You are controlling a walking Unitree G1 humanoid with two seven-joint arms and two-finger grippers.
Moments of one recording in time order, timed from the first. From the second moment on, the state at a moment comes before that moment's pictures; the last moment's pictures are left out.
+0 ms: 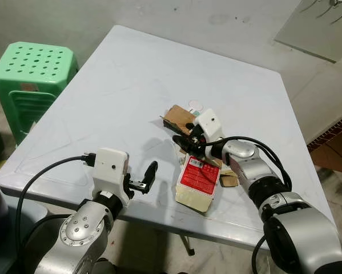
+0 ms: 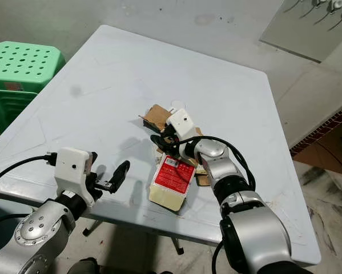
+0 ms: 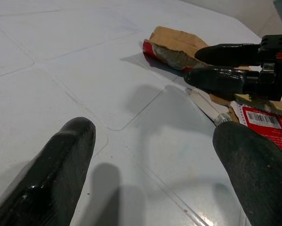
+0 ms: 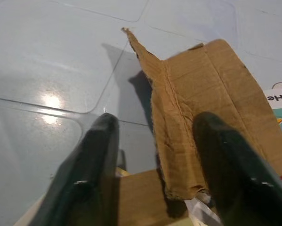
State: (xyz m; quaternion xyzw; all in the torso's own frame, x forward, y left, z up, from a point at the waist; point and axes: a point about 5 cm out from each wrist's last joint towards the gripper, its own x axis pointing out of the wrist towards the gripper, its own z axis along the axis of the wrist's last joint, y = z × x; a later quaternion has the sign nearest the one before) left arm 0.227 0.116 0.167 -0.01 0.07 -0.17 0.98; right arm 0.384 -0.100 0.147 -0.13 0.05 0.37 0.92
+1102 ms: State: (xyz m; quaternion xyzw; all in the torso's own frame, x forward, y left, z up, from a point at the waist) left arm 0.239 0.115 0.178 0.00 0.05 -0.17 0.98; right arm 0.385 -0.105 0.155 -0.09 0.04 0.39 0.92
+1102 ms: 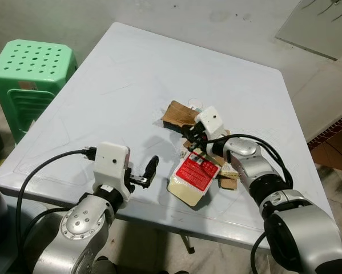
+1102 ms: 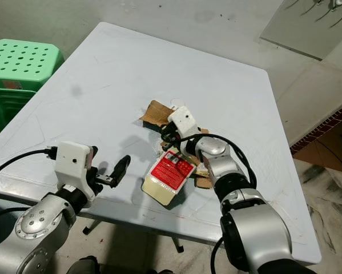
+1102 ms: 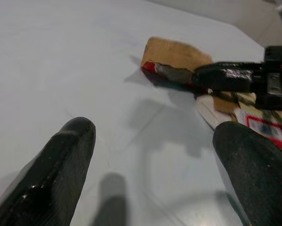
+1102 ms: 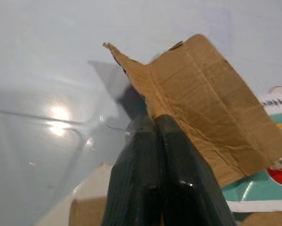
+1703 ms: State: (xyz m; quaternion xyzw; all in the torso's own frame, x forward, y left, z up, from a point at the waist) left arm 0.281 0.120 0.192 0.00 -0.01 -0.14 0.99; right arm 0.390 -0.152 0.206 0.13 -0.15 0.28 0.94
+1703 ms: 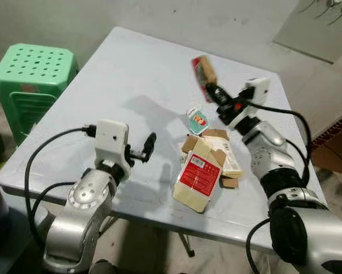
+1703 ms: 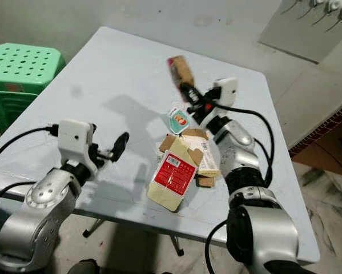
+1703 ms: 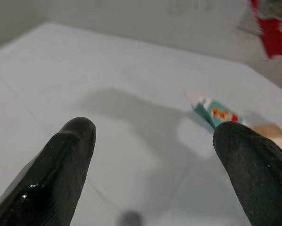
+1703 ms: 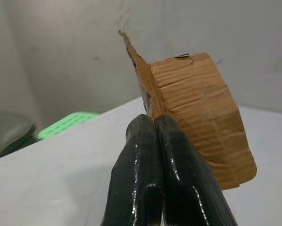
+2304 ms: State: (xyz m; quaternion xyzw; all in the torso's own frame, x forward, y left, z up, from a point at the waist) left arm 0.314 0.138 0.168 -0.01 -0.01 -0.06 1.00; right arm 0.336 -0.179 0.145 0.05 -0.10 0.10 0.99
